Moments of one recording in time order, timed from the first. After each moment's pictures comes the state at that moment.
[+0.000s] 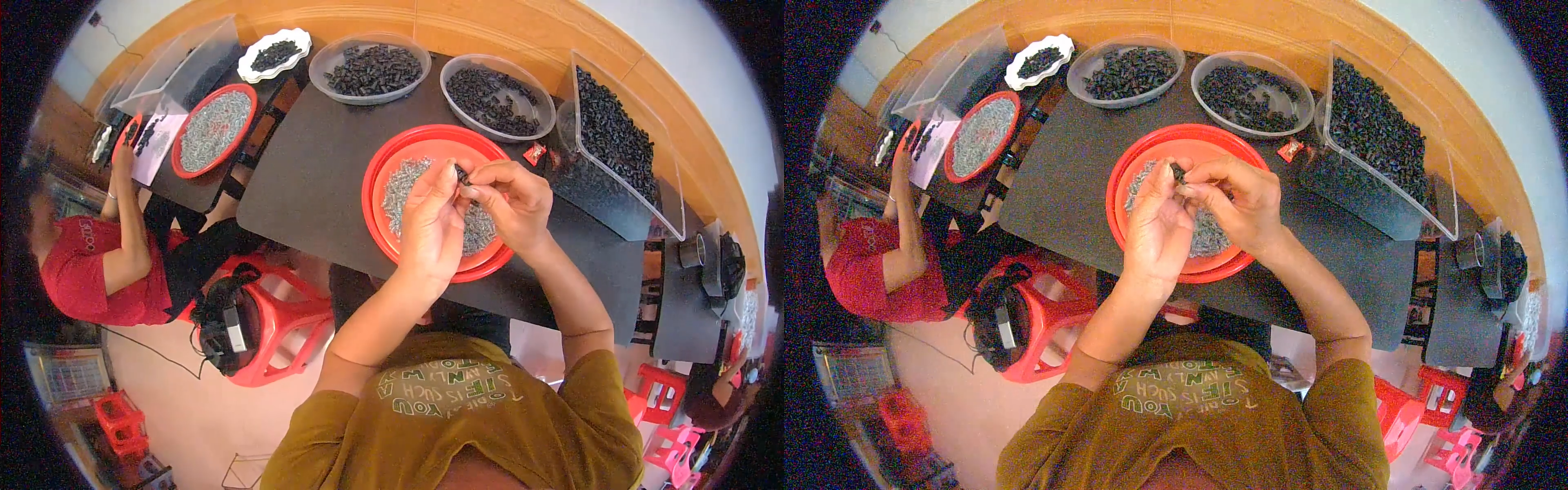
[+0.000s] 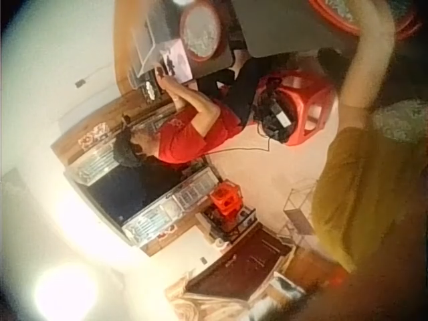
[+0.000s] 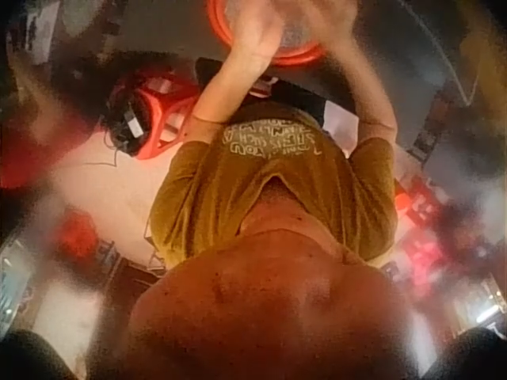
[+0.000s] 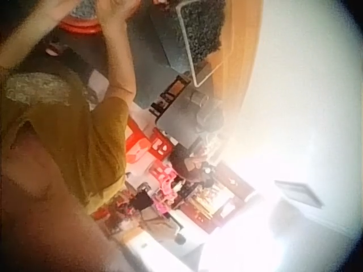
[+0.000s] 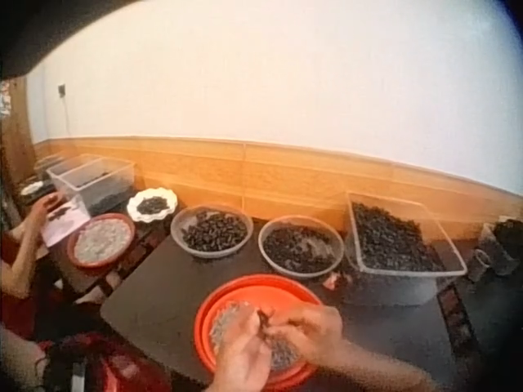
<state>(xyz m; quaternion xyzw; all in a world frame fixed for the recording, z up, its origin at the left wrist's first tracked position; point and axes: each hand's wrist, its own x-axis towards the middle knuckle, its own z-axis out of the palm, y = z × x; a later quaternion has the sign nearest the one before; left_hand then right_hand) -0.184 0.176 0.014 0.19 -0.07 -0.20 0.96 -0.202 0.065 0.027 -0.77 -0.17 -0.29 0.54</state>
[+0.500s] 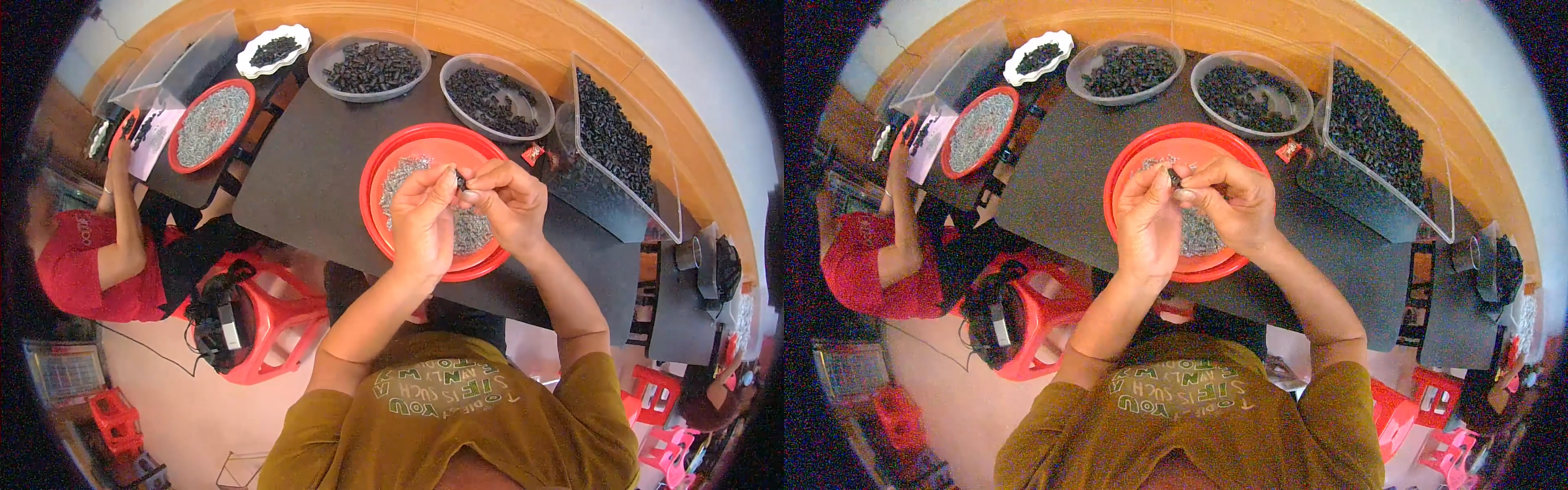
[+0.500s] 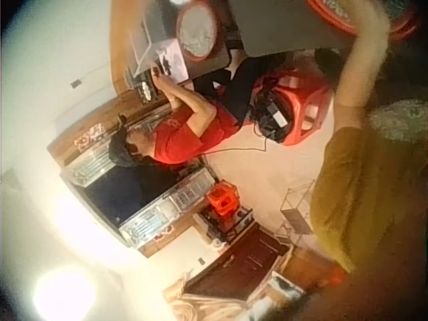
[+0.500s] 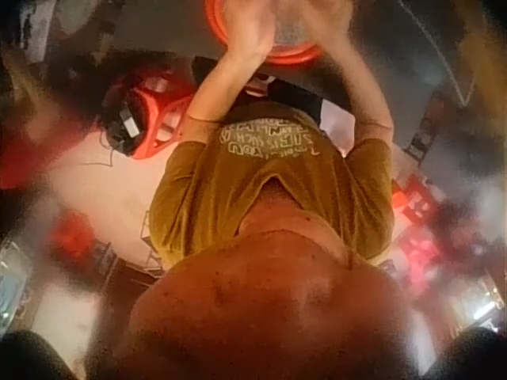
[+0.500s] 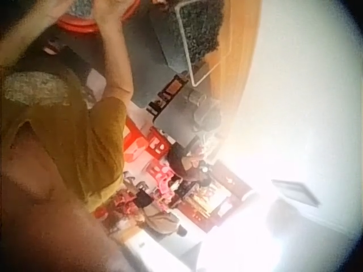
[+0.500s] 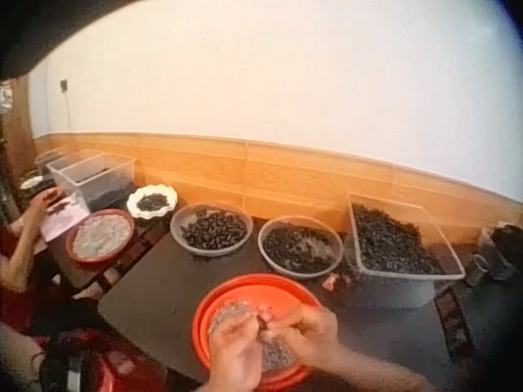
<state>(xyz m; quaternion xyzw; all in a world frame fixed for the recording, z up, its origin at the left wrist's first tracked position) -0.183 0.177 0.008 0.19 -0.12 -0.12 0.97 -0.207 0.071 0.029 -0.69 -0.15 -0.20 0.68</state>
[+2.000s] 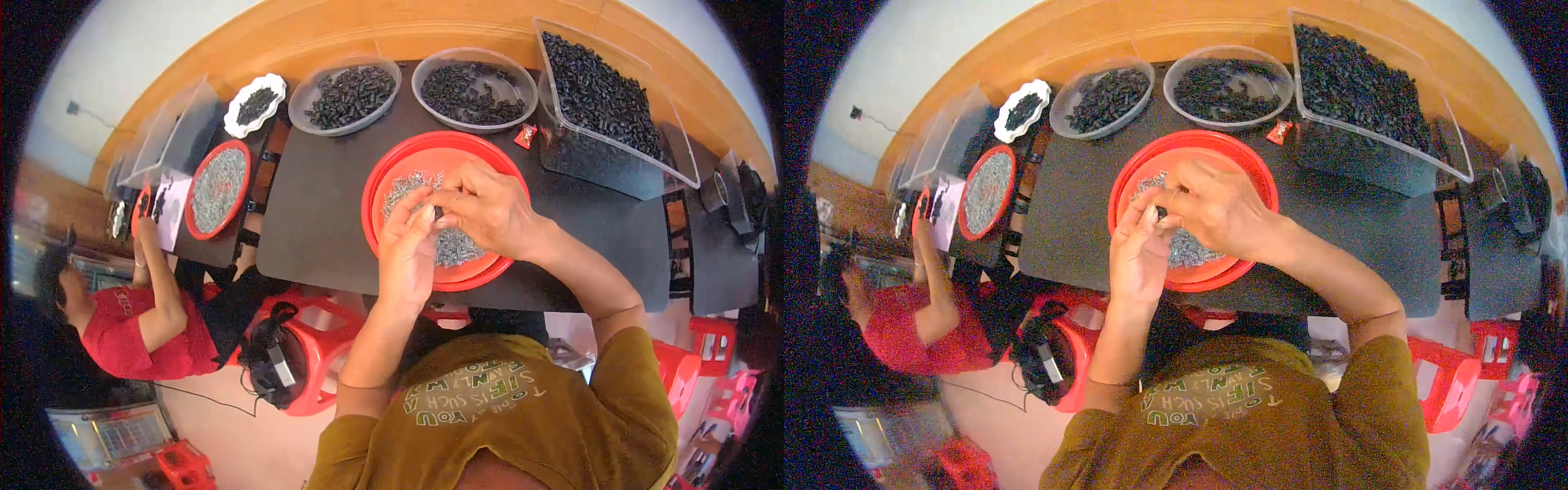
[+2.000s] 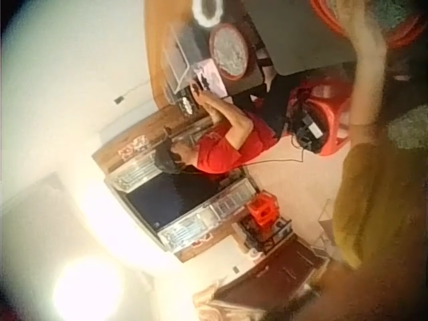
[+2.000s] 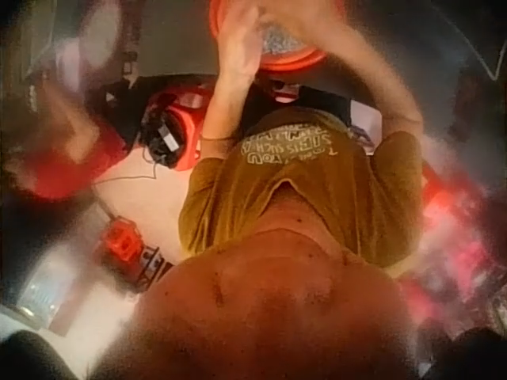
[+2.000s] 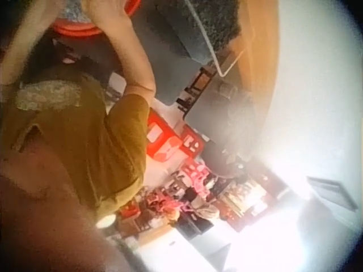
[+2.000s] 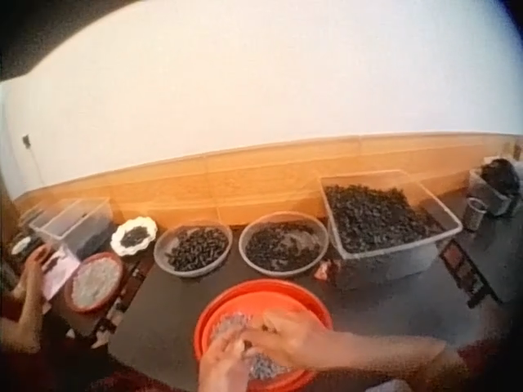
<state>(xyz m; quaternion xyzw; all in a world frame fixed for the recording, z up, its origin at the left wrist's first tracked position) -0.178 0.202 -0.001 0.36 -0.09 -0.25 0.90 -0.205 0.062 0.037 -0.88 -0.24 -0.31 0.25</state>
